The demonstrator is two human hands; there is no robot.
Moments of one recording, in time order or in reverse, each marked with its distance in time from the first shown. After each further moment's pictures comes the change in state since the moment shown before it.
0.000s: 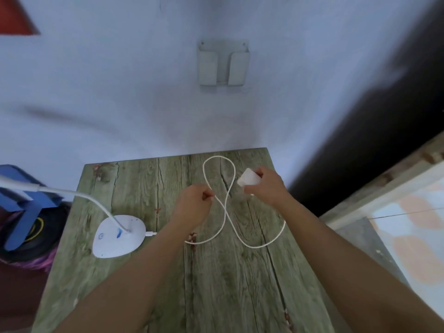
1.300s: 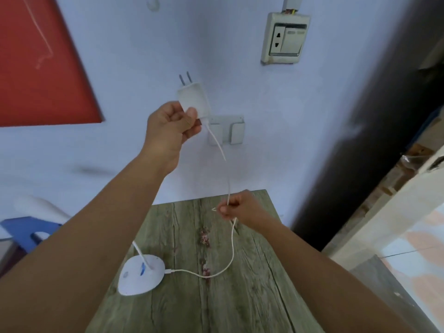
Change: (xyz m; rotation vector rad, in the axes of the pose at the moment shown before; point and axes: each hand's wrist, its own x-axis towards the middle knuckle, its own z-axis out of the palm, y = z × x) left_hand -0.009 0.143 -0.222 -1.067 0.208 0.384; right_hand -0.053 -0.108 0.000 0.235 -0.186 -0.291
